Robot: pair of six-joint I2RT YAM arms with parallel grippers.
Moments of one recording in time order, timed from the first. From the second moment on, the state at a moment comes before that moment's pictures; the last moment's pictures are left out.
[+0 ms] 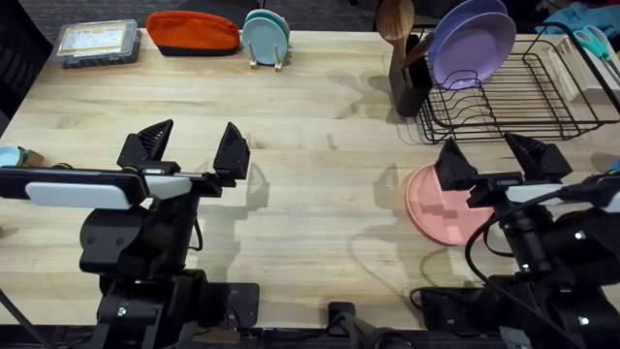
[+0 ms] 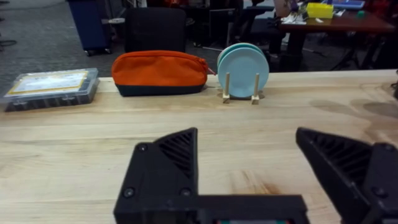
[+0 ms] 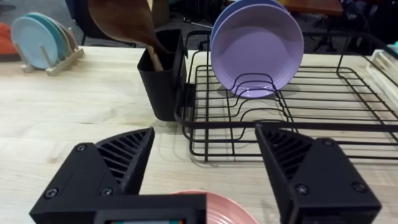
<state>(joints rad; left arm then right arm) -0.01 0.00 0.01 -0.02 0.00 0.00 -0.01 0.00 0.01 -0.09 -0.05 -0.01</state>
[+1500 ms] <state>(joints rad) -0.01 0.63 0.85 -0.54 0.03 0.01 -0.01 0.55 0.85 -0.72 -0.05 -0.06</state>
